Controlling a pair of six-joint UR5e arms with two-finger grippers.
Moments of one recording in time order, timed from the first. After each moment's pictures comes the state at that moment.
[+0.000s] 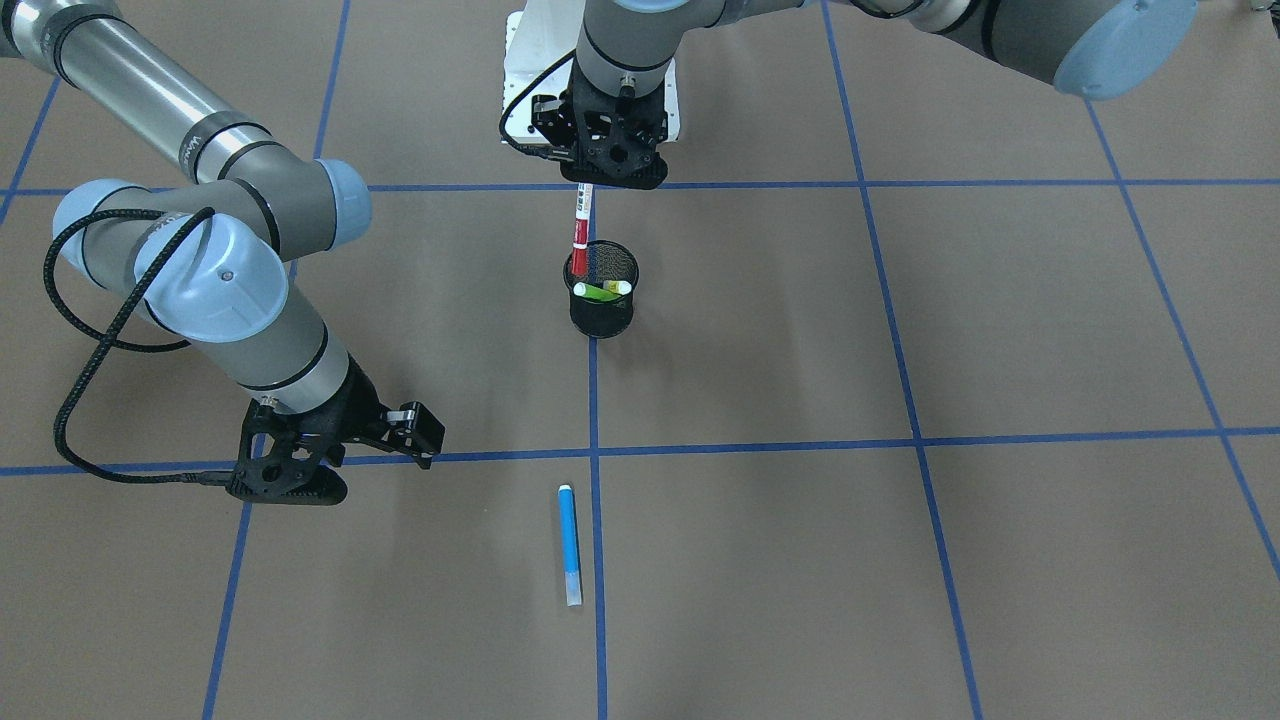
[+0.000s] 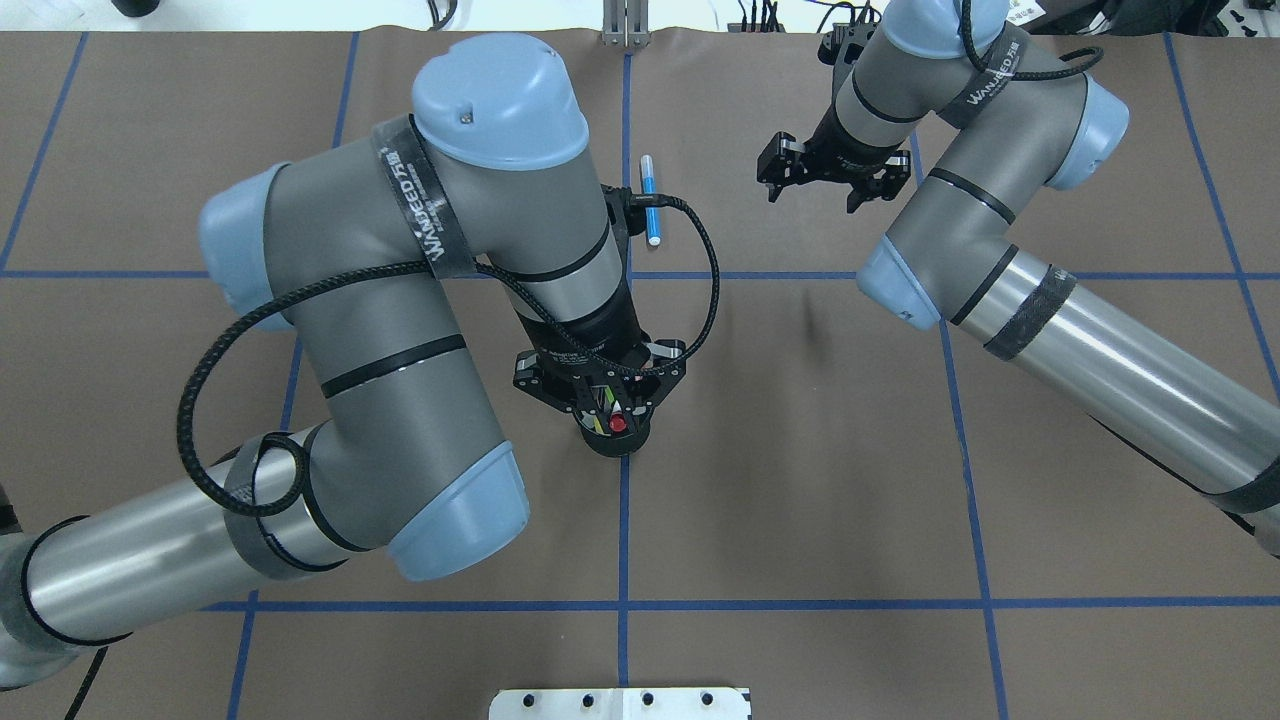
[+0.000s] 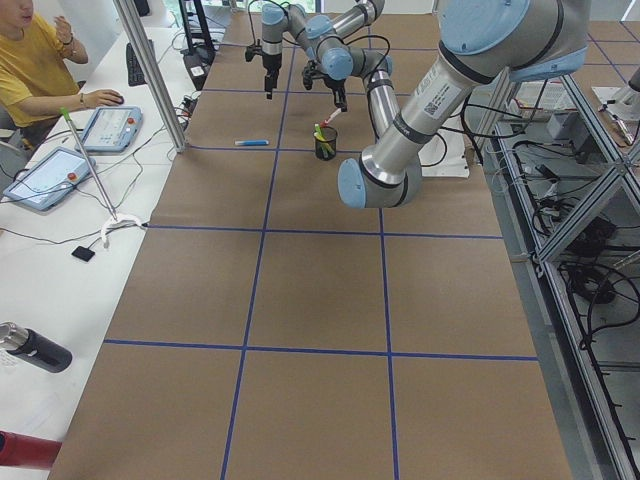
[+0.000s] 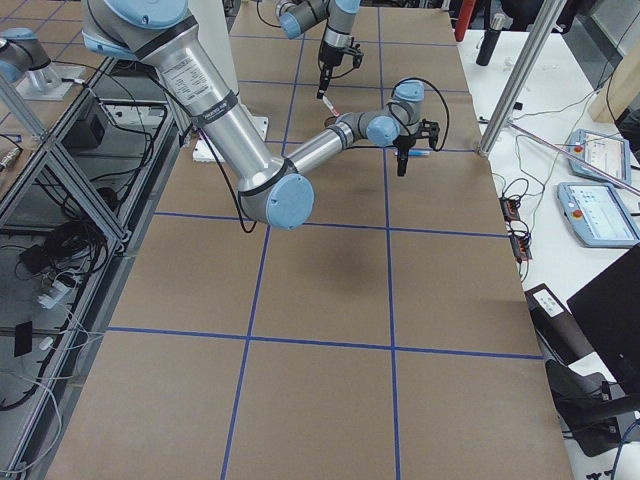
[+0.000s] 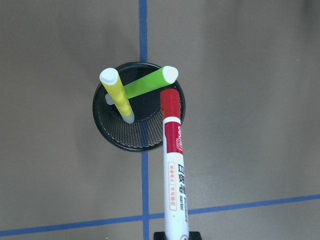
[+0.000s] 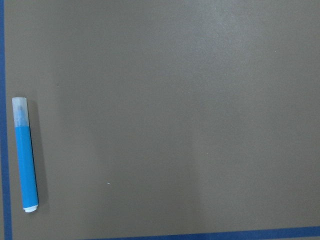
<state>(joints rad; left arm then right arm) -0.59 -2.47 -1.80 -1.26 -2.26 -1.18 0.87 -0.88 1.40 -1.35 2.09 1.06</state>
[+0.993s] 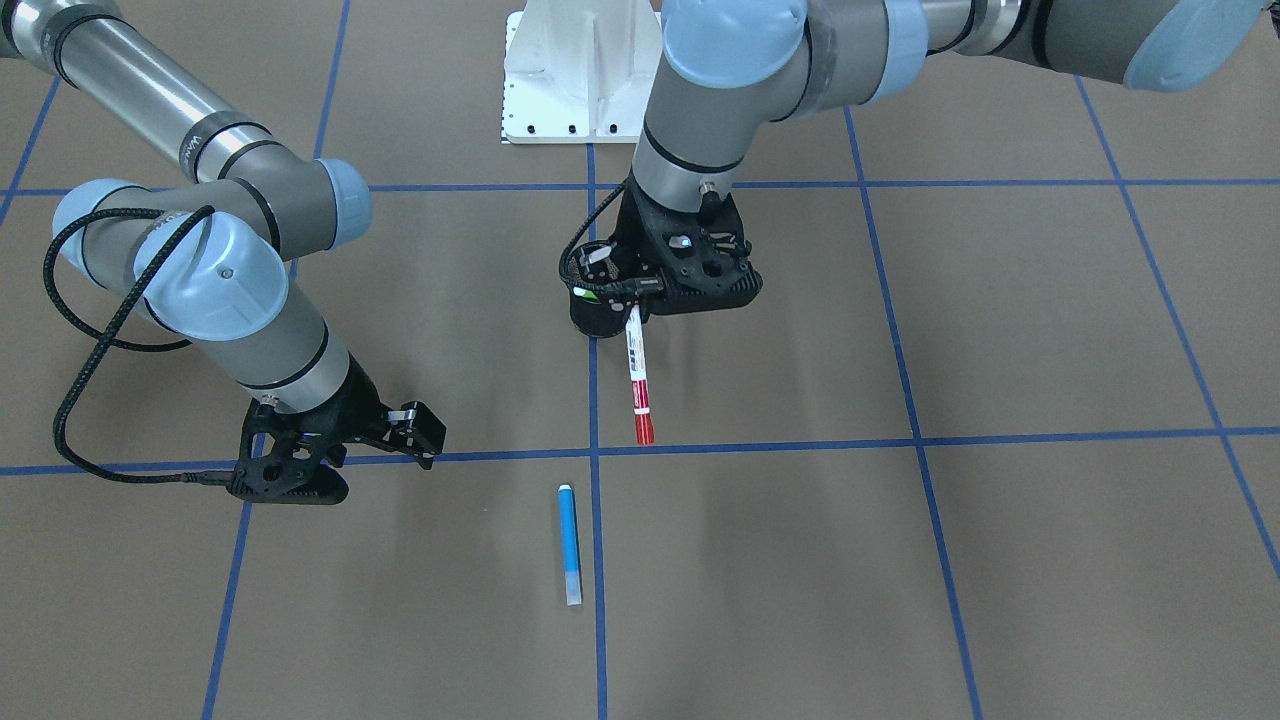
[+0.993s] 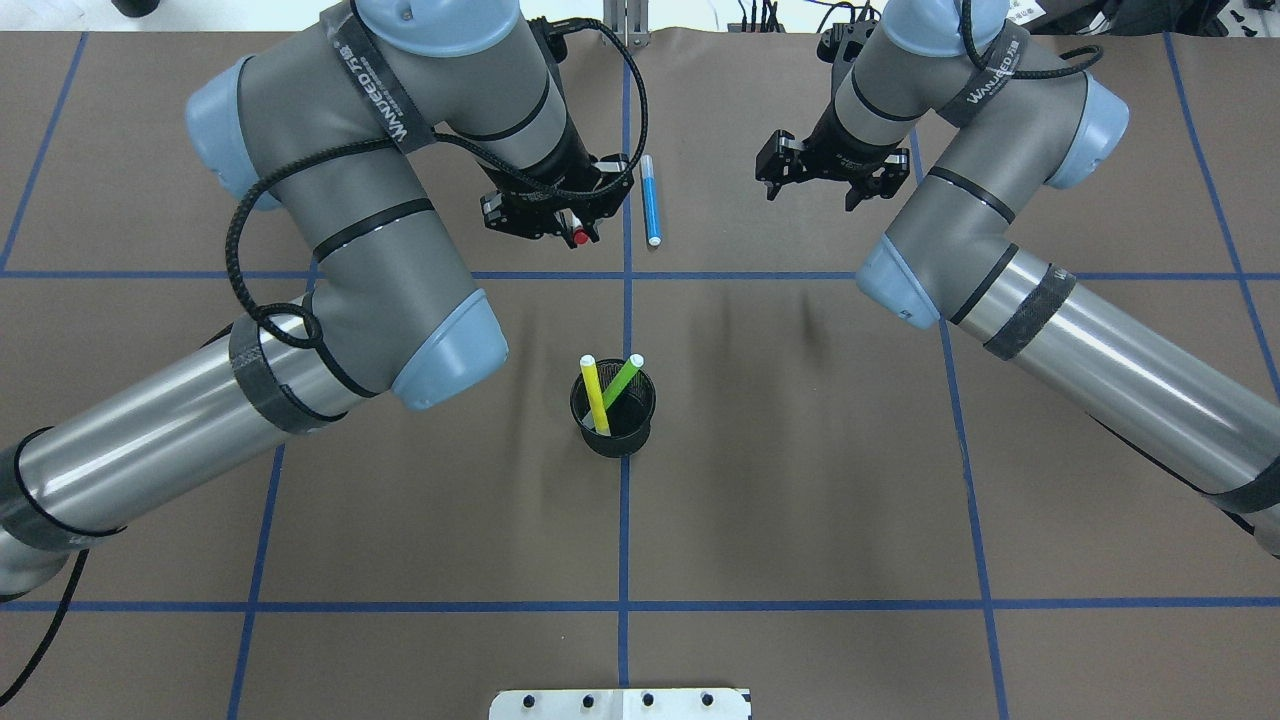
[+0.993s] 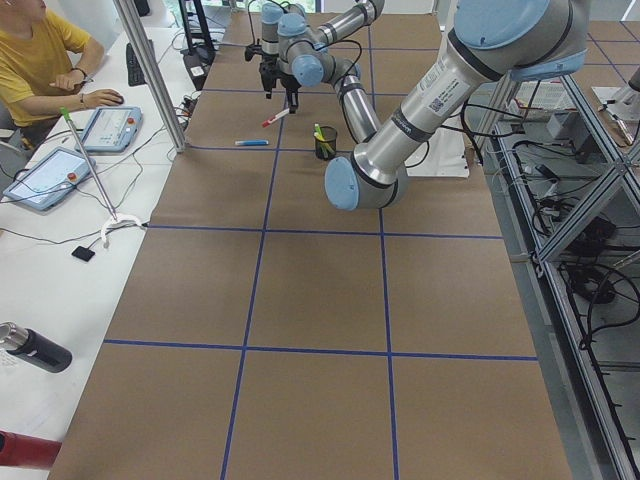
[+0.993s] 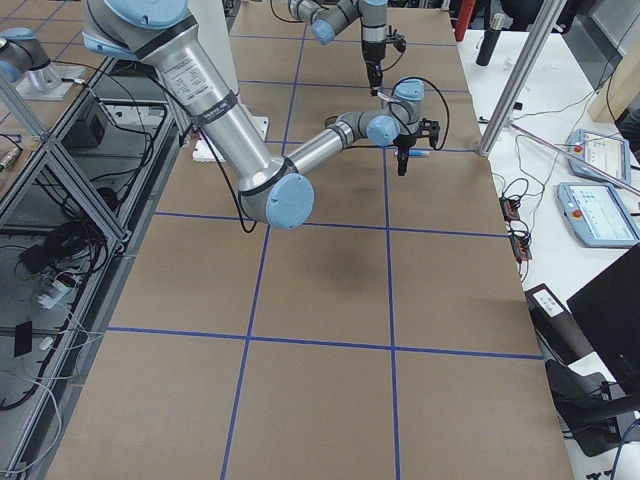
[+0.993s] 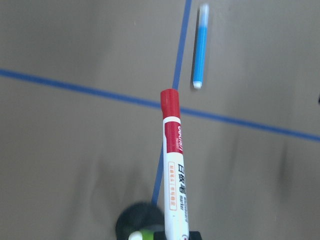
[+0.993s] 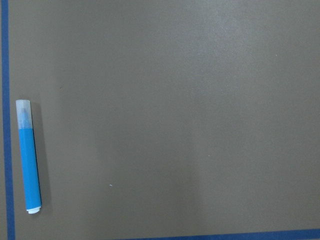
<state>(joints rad) -0.74 -2.47 -1.56 -1.60 -2.04 -1.35 0.87 -0.88 1.40 -1.35 2.09 1.06</state>
